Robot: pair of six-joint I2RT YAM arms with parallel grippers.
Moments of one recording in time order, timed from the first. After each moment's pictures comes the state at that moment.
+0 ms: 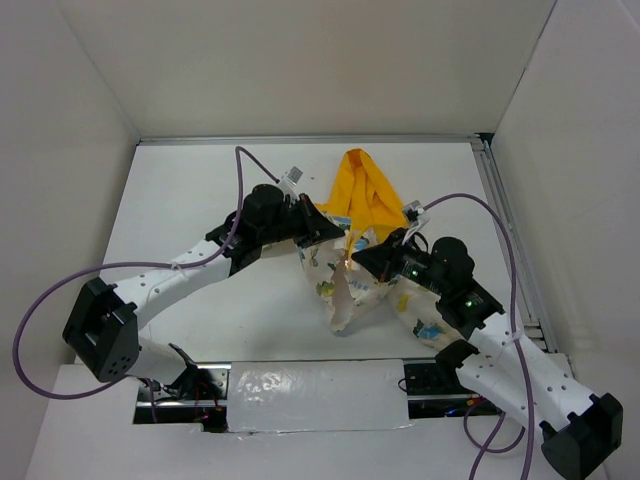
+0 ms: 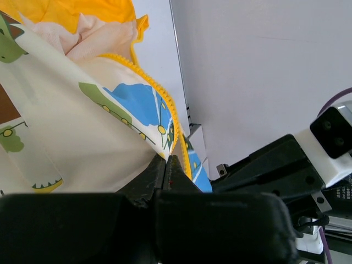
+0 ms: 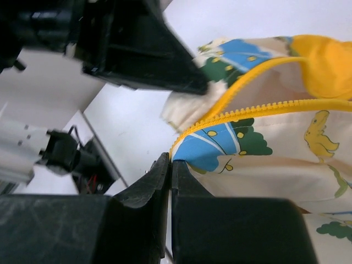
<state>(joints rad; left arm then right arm) -0.68 1.41 1.03 0.05 0.33 -1.08 0.53 0.70 0.54 0.05 -0.41 0.52</state>
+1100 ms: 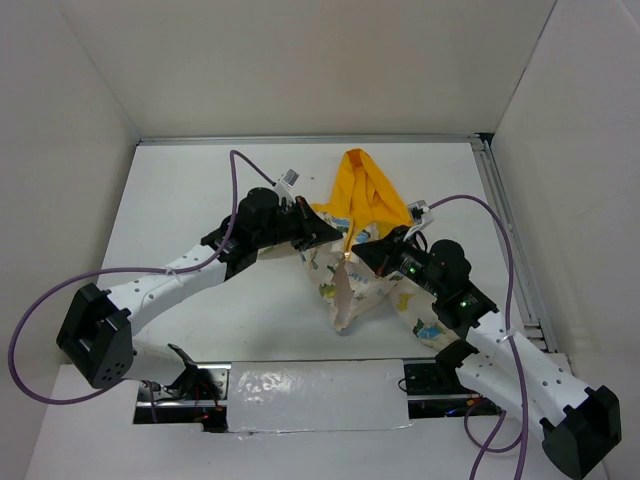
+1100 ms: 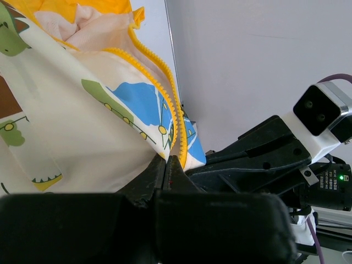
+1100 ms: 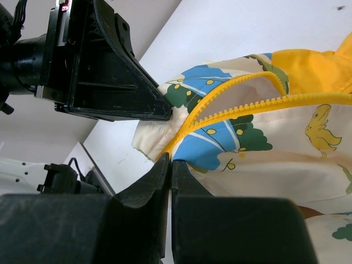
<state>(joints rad) -0.68 1.37 0.99 0.06 0.34 -1.11 0.55 0.72 0.49 0.18 -0.25 0.62</state>
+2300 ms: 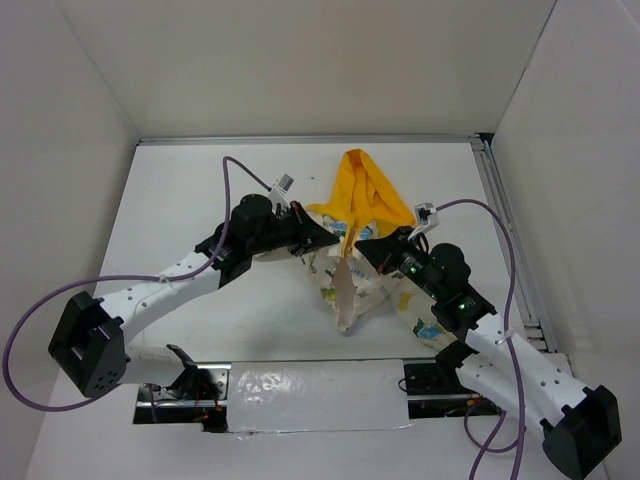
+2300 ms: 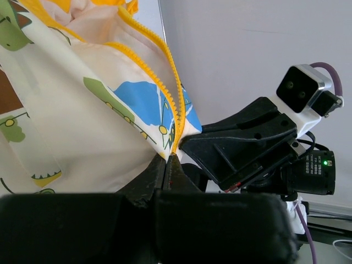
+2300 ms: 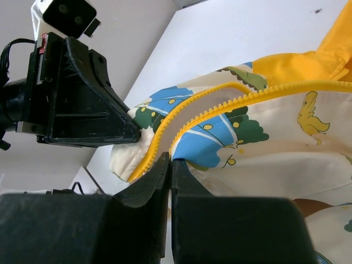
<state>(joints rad) -0.68 1.31 0.93 0.10 0.35 -1.13 0.54 0.71 0.45 0.23 -0.16 0.70</state>
